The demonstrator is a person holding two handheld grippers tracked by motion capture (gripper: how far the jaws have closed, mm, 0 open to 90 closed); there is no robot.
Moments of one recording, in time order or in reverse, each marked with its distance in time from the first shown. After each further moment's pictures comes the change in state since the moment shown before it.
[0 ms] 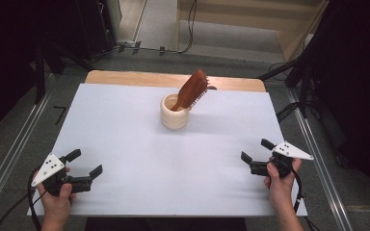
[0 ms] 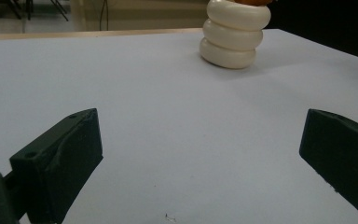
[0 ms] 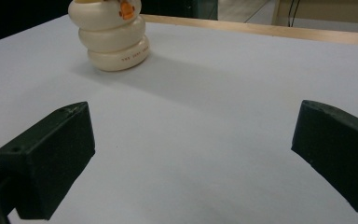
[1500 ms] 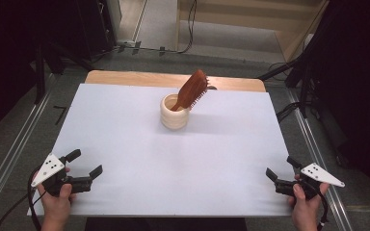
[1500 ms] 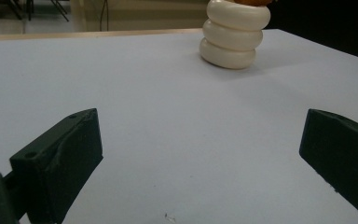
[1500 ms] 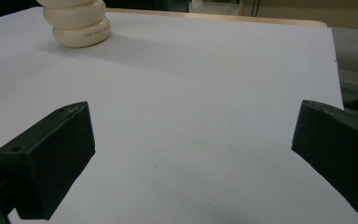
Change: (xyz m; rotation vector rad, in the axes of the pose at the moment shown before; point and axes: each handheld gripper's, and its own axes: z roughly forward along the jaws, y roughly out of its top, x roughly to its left) left arm -0.001 0.000 -0.001 -0.001 0.000 0.000; right arm -0.033 -0.049 -0.065 -0.036 -0.103 0.001
